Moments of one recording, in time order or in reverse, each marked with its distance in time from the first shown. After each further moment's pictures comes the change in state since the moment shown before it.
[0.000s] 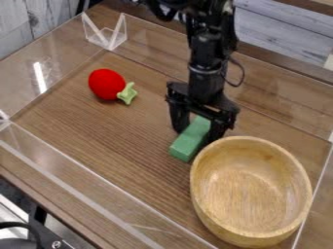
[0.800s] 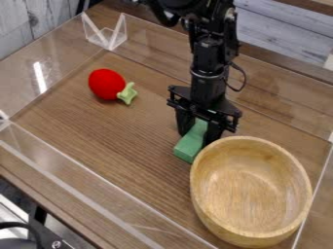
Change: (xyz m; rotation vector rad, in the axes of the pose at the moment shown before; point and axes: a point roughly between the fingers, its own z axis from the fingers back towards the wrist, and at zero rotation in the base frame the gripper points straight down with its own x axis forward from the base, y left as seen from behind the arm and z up) arm 0.003 -0.005 0.000 0.001 -0.018 0.002
